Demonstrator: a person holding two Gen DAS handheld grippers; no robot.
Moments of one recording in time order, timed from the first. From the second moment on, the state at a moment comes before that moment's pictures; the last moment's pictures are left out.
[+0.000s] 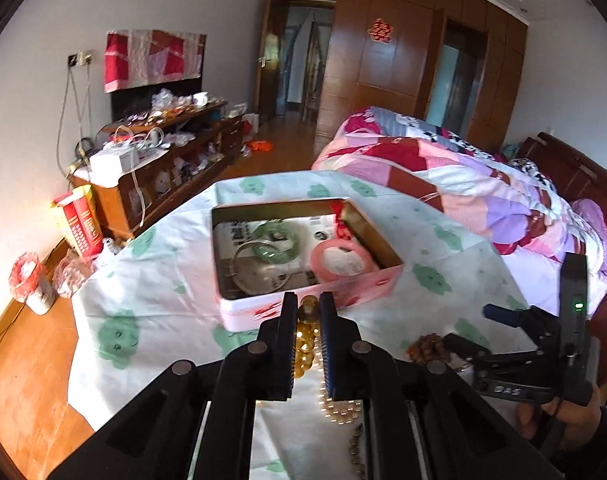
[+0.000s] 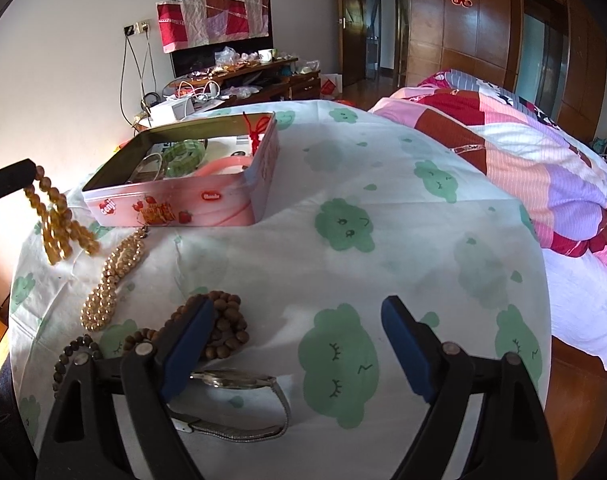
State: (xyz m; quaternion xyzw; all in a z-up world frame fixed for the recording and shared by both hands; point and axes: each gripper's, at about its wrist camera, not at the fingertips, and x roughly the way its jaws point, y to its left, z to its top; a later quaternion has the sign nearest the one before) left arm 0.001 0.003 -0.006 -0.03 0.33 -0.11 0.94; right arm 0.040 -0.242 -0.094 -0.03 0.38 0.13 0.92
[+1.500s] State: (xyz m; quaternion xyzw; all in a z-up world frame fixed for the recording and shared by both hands) left arm 0.017 0.011 -0.066 -0.01 0.39 -0.06 0.92; right arm 0.042 -0.195 -0.097 -0.09 0.42 0.19 0.88
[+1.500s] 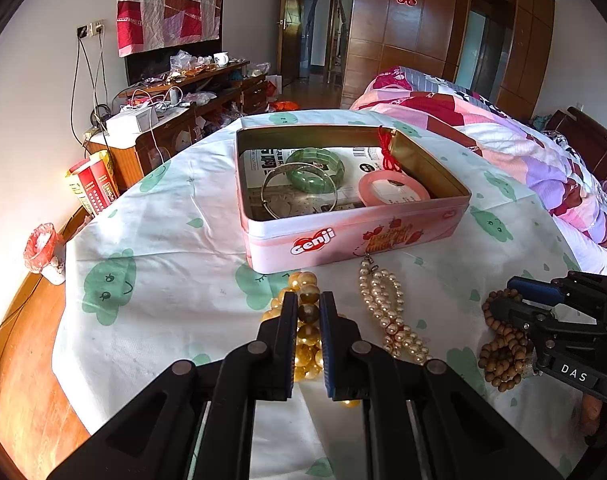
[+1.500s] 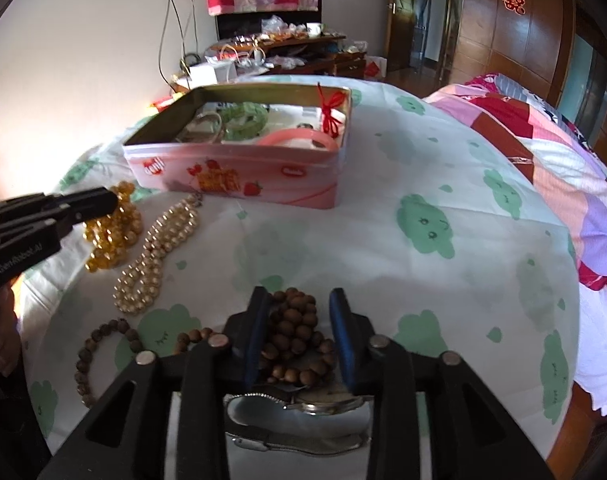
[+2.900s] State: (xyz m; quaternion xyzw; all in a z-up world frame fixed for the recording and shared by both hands) left arm 0.009 0.012 0.001 -0.01 0.31 -0.07 0.95; right arm 0.031 -0.183 -0.032 -0.08 0.31 0.22 0.92
